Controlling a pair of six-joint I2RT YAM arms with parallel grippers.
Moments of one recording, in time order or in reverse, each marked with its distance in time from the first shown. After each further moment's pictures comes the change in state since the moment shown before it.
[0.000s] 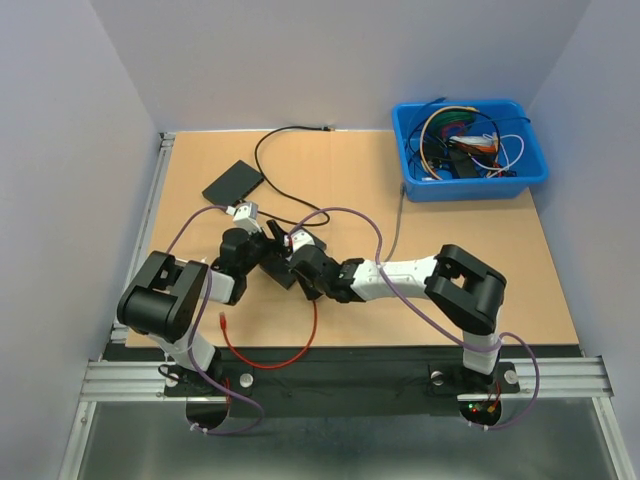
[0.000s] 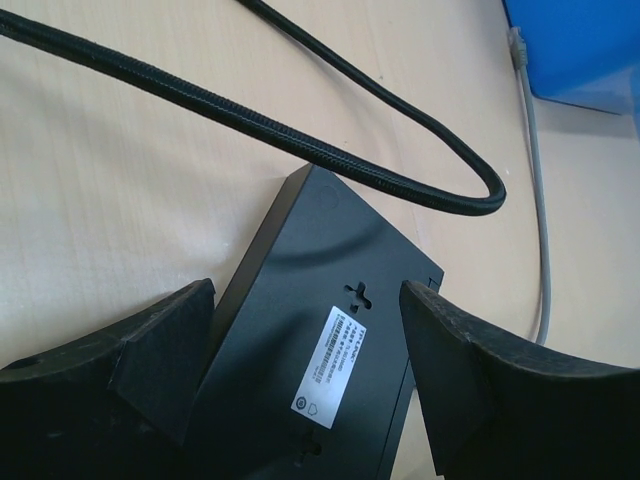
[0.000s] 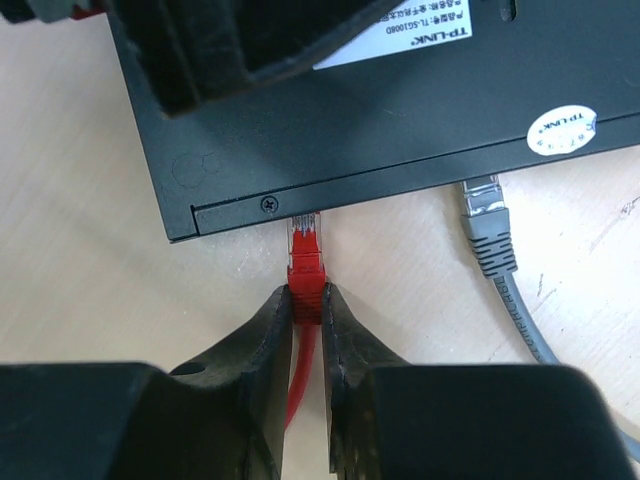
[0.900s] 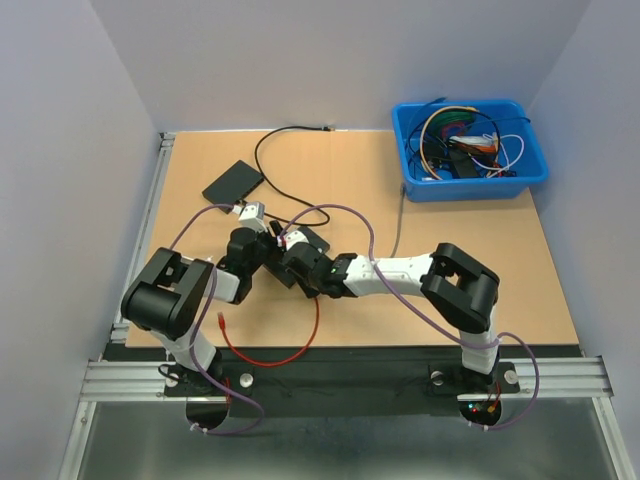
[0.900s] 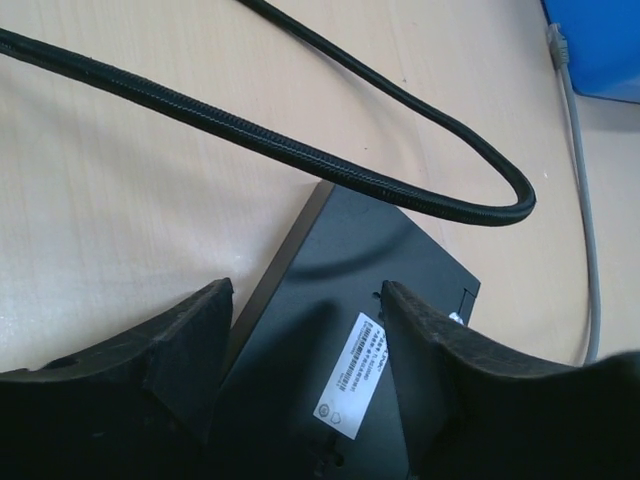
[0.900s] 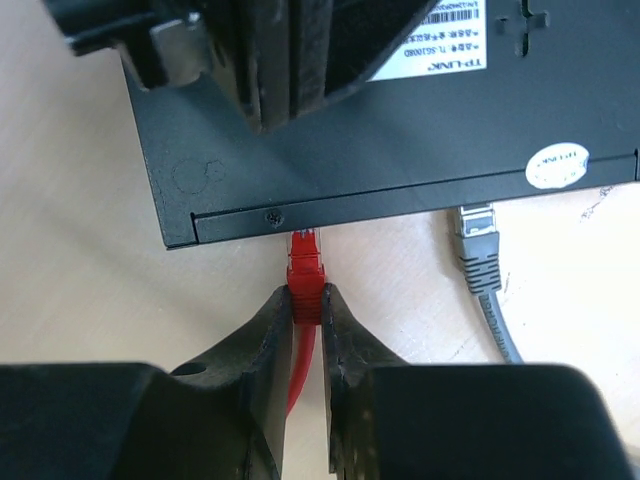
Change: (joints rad) left arm -0.052 0.023 0.022 -0.013 -0.103 0.058; right arm -0.002 0.039 0.102 -0.137 0.039 -0.065
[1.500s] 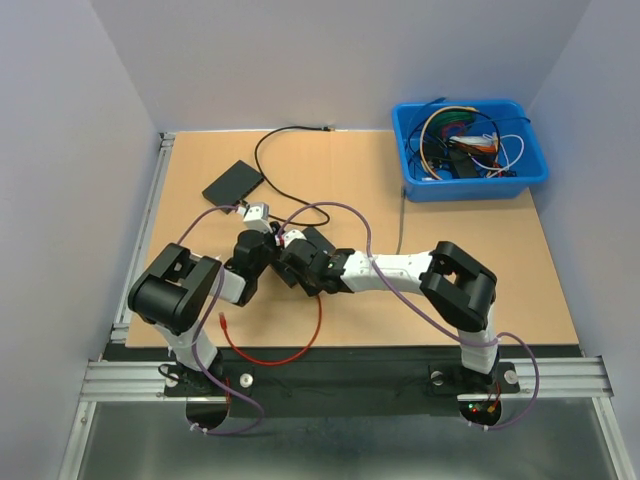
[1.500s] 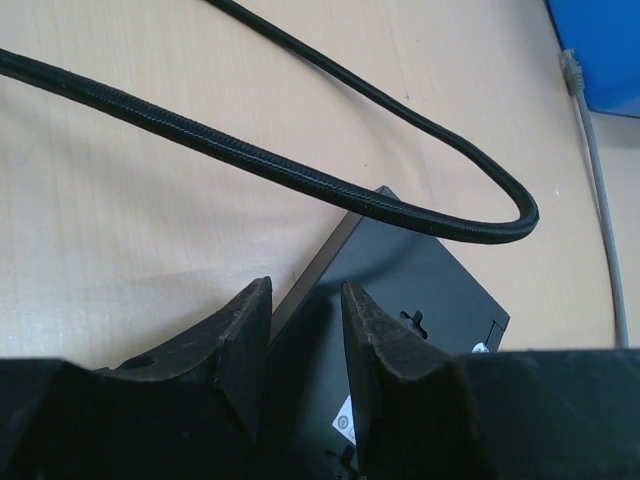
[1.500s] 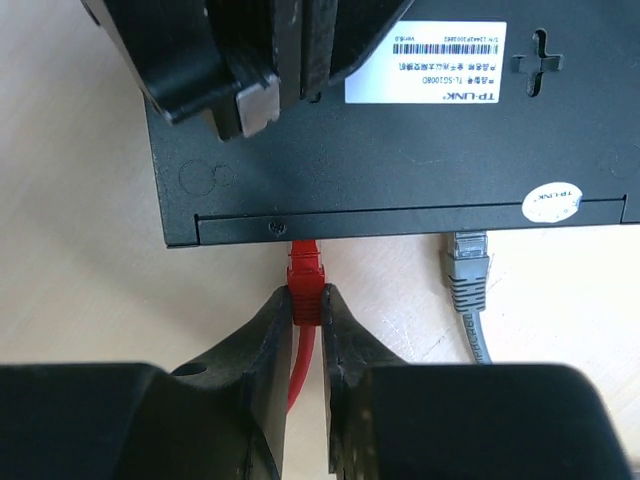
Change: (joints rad) left arm -0.060 0.051 0.009 0.064 -0.105 0.003; right arm -0.010 0.017 0.062 -0.106 0.000 -0.030
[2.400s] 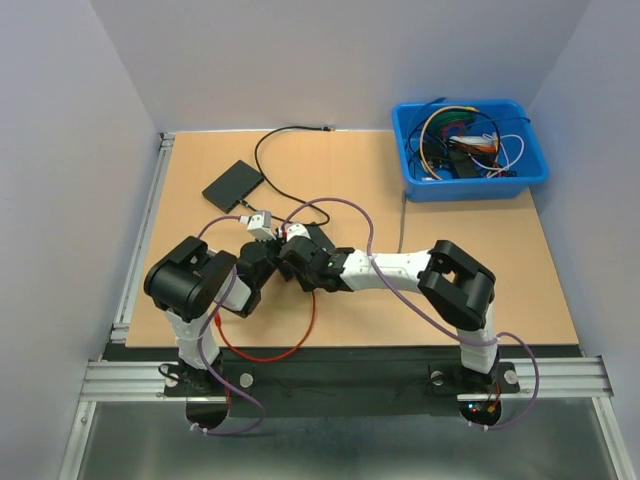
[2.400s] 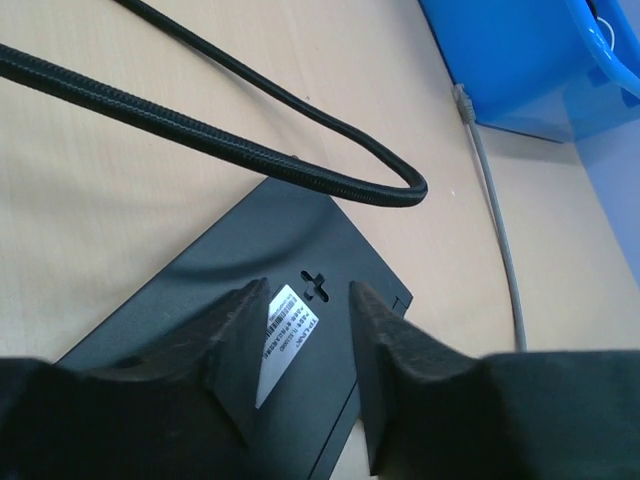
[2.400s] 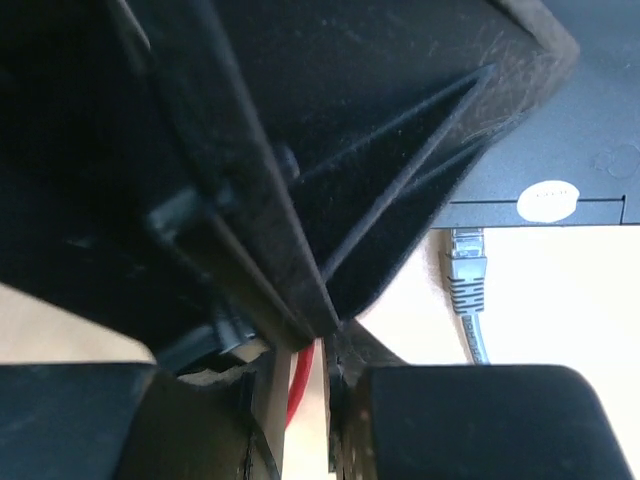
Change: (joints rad) left arm -0.068 0.126 -0.082 0.339 0.029 -0.136; right arm -0.012 0.017 0.013 0.054 0.029 0.093
